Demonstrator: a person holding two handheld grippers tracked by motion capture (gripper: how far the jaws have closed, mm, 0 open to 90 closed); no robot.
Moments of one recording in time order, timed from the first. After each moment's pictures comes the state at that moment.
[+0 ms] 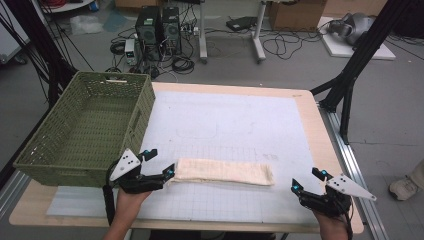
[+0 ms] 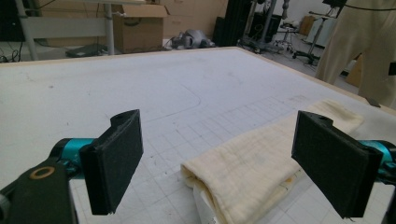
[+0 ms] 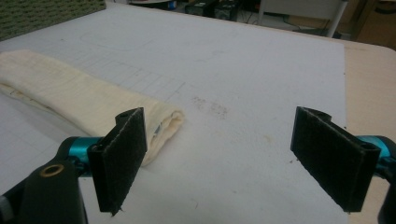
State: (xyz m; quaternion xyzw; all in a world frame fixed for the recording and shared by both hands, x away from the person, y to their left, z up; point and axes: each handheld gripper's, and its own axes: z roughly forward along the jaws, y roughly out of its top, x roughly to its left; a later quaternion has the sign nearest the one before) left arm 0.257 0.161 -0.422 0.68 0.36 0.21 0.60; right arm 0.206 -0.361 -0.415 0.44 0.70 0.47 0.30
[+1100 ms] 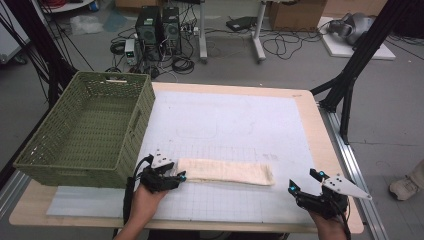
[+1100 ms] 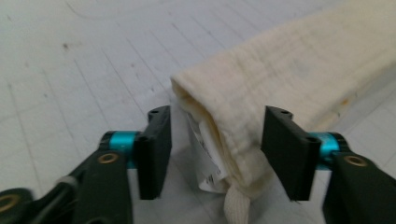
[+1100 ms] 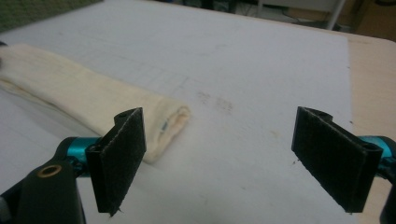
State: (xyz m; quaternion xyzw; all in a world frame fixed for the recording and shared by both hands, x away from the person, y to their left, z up) left arm 0.279 0.113 -0.449 0.80 0.42 0.16 0.40; right arm 0.204 -0.352 -0.414 0.45 0.71 0.47 0.29
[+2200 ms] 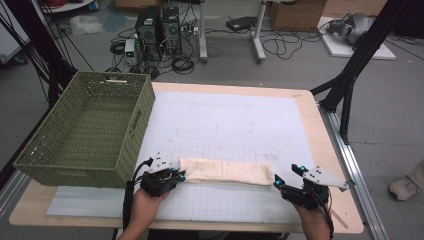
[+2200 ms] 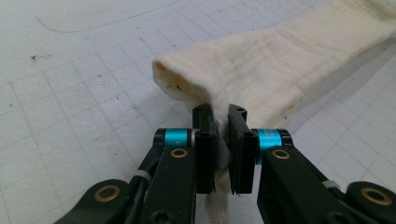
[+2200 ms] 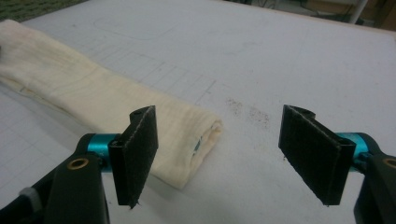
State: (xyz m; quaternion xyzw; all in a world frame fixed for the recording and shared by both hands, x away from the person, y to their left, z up) left arm 0.265 0.112 -0.440 0.79 0.39 0.14 0.45; right arm 0.227 -0.318 -0.420 0.44 0.73 0.45 0.27
